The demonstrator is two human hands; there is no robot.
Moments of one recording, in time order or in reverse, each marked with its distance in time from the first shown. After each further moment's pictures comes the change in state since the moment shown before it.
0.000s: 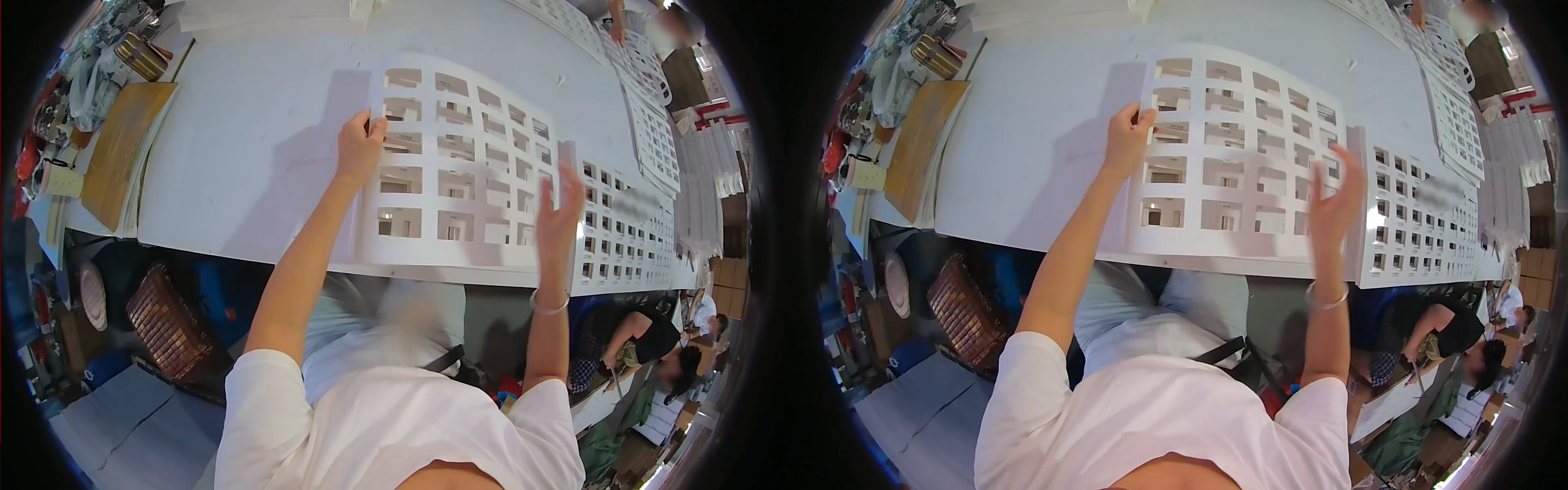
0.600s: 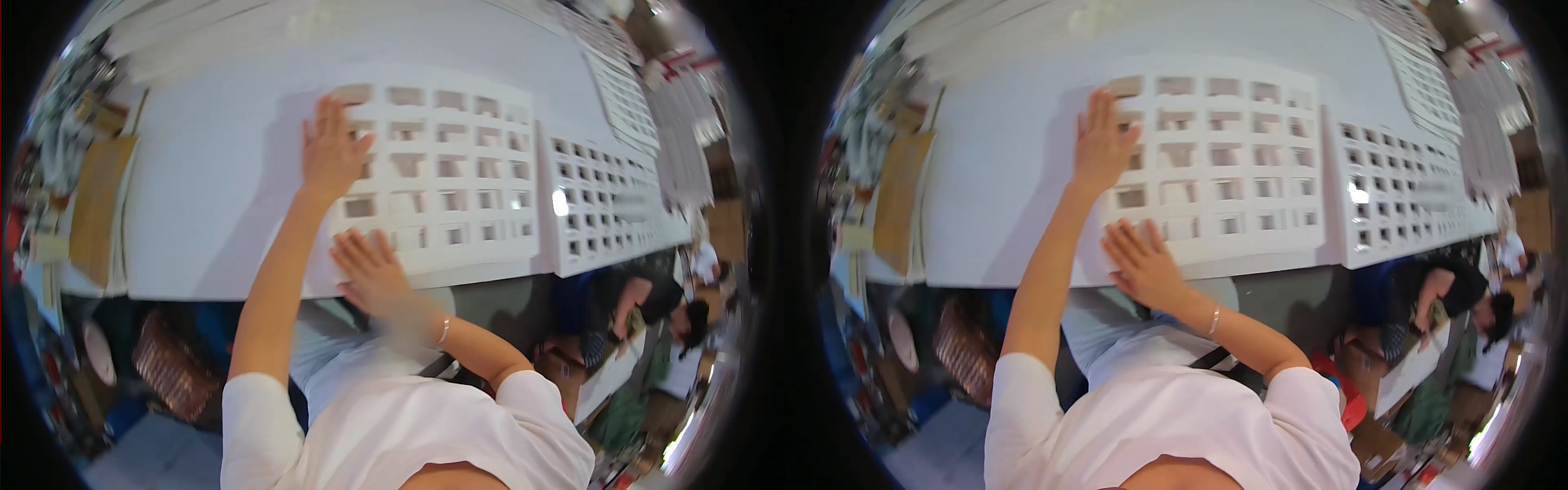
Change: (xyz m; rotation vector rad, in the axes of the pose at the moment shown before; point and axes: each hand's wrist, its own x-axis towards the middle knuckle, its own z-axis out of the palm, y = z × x) left_hand 0.020 -0.008 0.023 0.922 -0.023 0.587; right_hand -0.141 -0.121 0.101 0.117 -0.613 -0.452
